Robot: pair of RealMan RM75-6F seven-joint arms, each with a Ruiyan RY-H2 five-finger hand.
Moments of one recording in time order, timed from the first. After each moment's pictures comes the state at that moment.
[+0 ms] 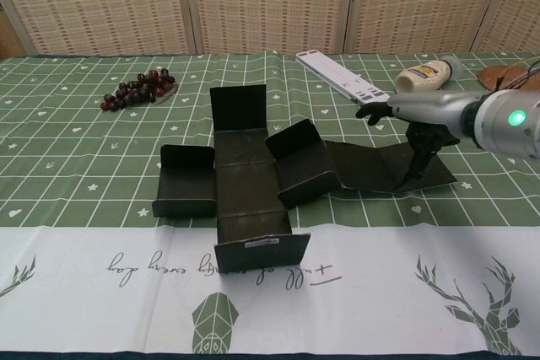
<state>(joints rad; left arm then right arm) -0.09 -1.25 -0.01 -1.55 1.56 1.53 0.05 0.83 -1.47 0.19 -1.71 -0.52 0.95 -0.76</state>
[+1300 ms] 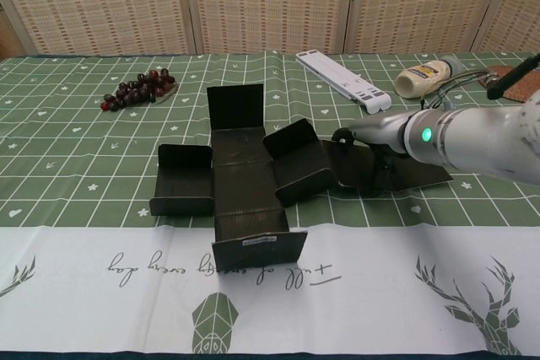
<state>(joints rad) -0.12 -1.27 -0.03 -1.50 1.57 1.50 0.02 1.06 -1.63 0.12 -1.46 -0.28 0.88 -0.84</state>
